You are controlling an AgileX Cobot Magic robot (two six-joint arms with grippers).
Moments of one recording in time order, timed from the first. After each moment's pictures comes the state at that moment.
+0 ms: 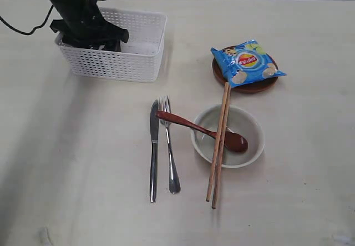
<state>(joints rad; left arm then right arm) -0.27 2.19 -1.62 -0.16 0.82 0.09 0.56 0.61 -0.85 -0.05 0.94 0.21</state>
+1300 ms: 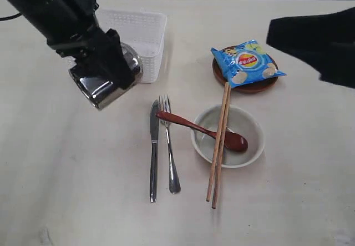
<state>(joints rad) -0.37 1.58 -1.23 -0.62 1.22 0.67 0.56 0.71 -0.64 0.66 0.47 -0.31</state>
